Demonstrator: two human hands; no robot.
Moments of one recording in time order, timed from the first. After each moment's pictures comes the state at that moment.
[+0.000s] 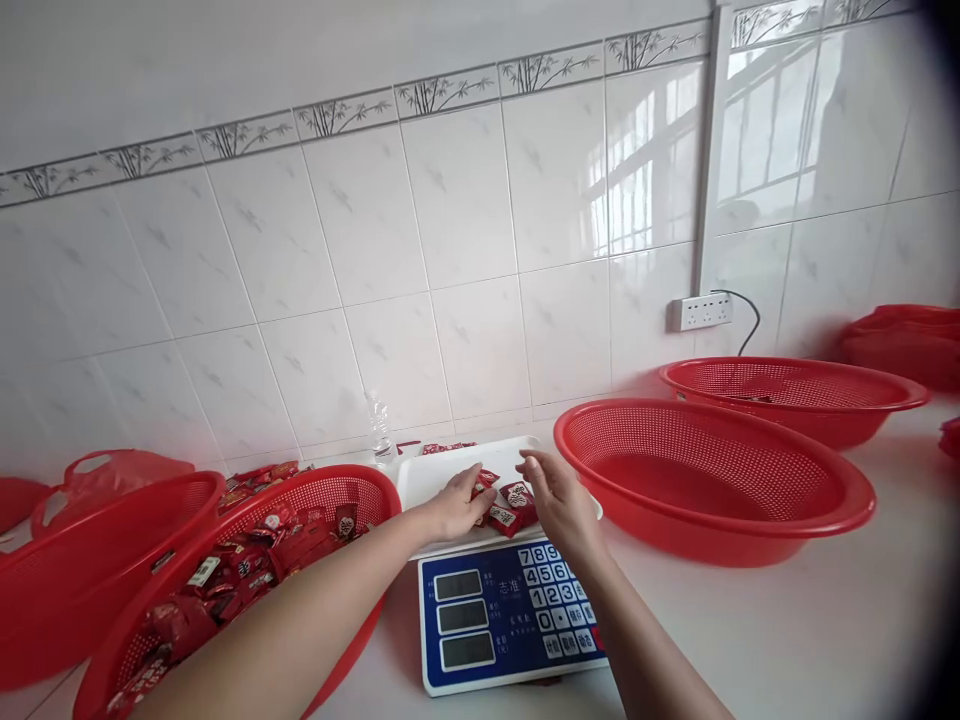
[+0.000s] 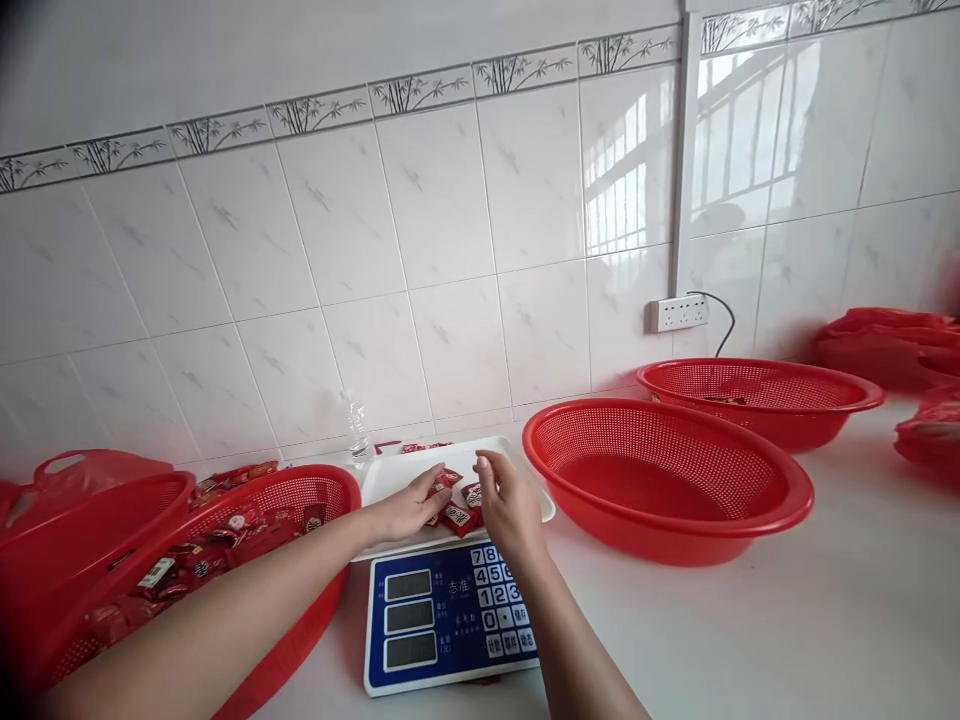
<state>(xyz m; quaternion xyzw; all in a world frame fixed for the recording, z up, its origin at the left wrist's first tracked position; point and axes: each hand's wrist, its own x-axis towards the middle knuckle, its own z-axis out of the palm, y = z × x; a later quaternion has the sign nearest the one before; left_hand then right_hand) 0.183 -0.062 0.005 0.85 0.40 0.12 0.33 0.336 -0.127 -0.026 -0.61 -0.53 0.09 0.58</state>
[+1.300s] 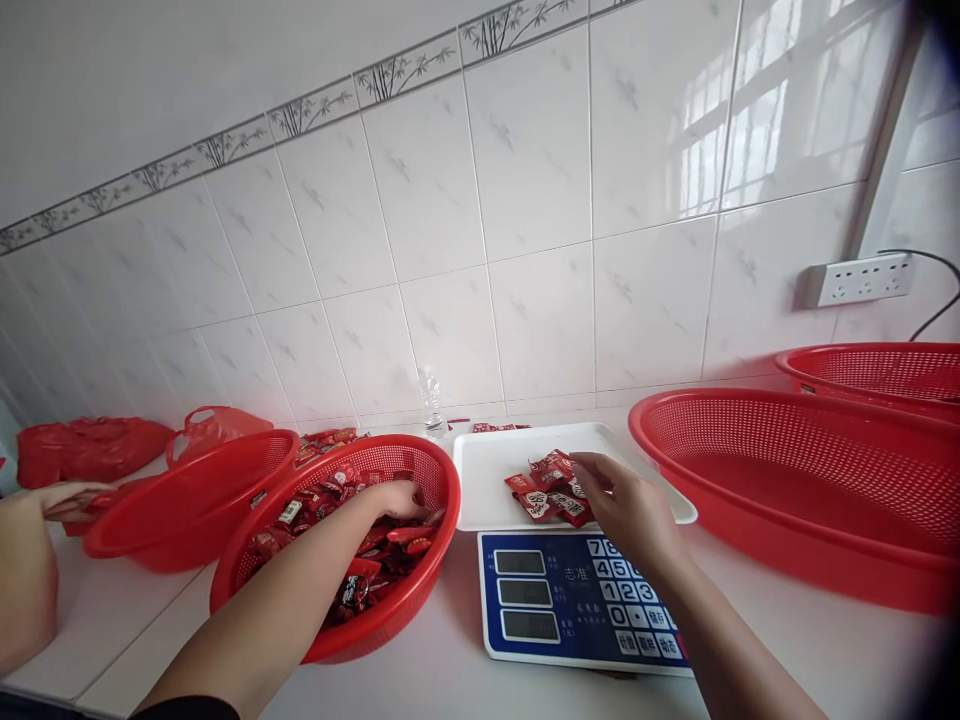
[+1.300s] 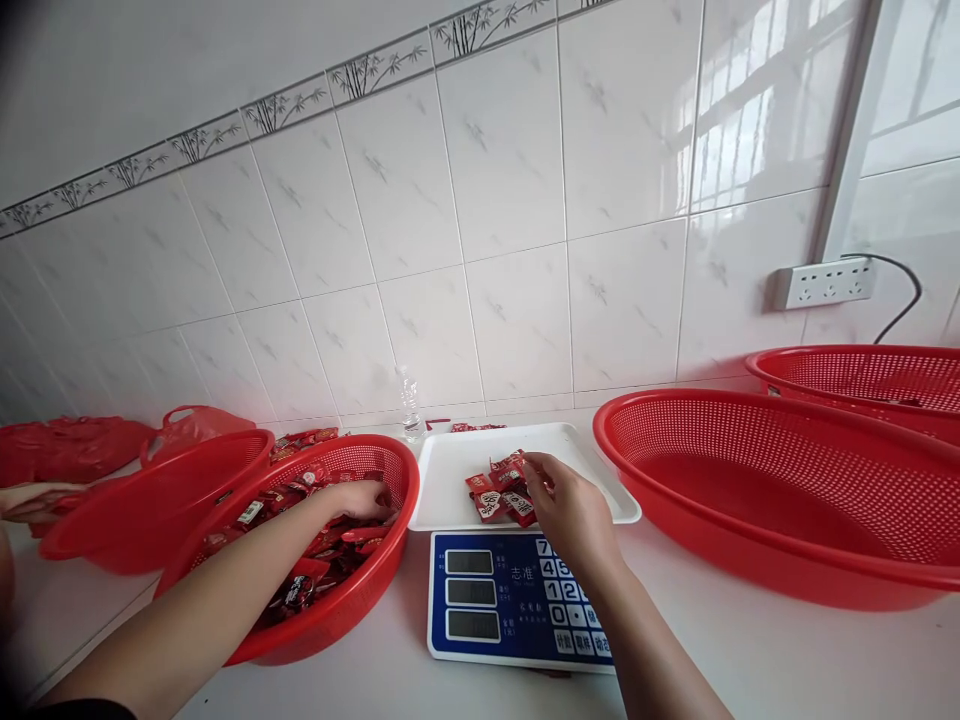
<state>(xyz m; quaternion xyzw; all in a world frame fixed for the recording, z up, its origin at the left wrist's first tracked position) 0.031 0.000 -0.030 0.79 0.59 -0.07 0.18 0.324 -0.125 -0.032 -0.66 -0.58 0.07 0.48</state>
